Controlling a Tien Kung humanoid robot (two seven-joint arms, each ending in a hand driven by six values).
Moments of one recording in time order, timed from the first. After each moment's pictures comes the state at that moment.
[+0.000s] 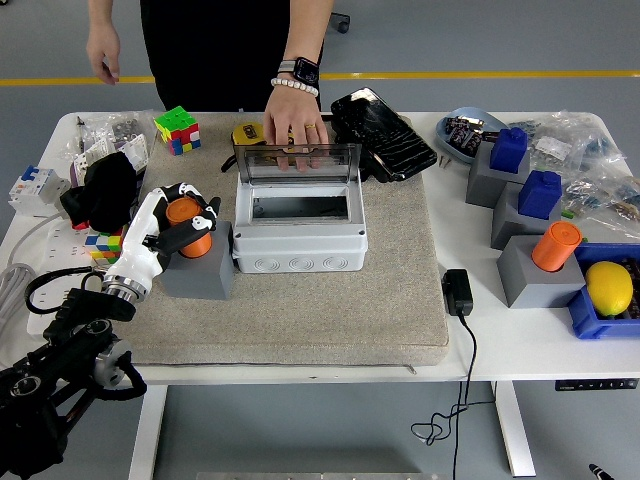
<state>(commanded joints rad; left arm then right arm) -0.30 0.25 -0.94 -1.15 0.81 0.19 -0.36 0.05 -0.24 0.79 0.43 -0.09 -0.23 -0.03</state>
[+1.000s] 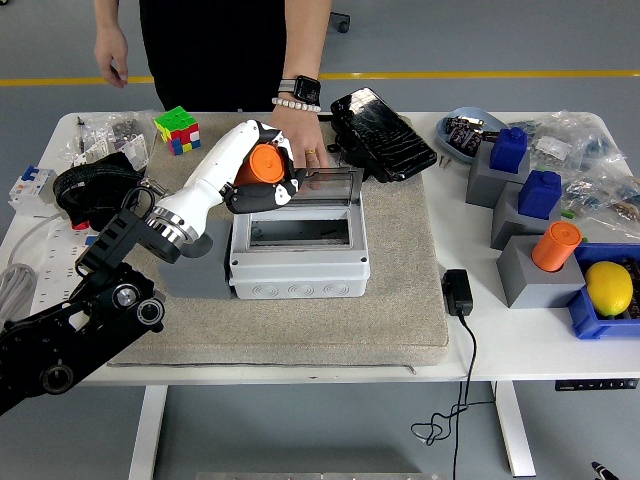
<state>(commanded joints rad) -0.57 0.33 -0.71 -1.48 1.59 0.34 0.12 0.05 -0.25 0.78 0.43 -0.09 -0.24 -0.03</state>
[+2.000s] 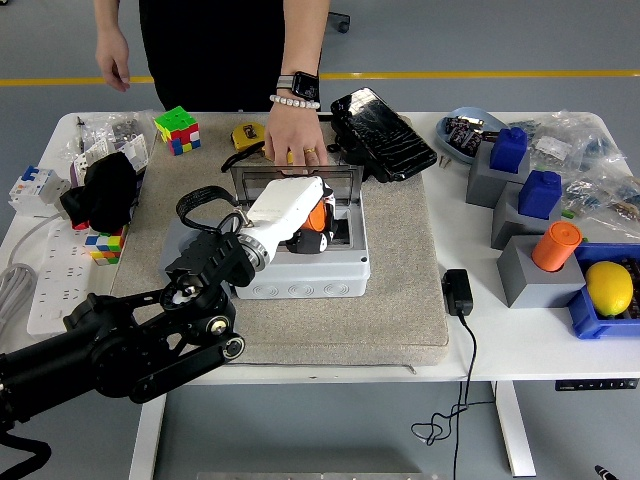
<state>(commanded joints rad) -0.73 0.16 -0.42 -1.26 1.80 0.33 0.46 0.05 -0.25 0.77 0.43 -0.08 -0.24 -0.03</state>
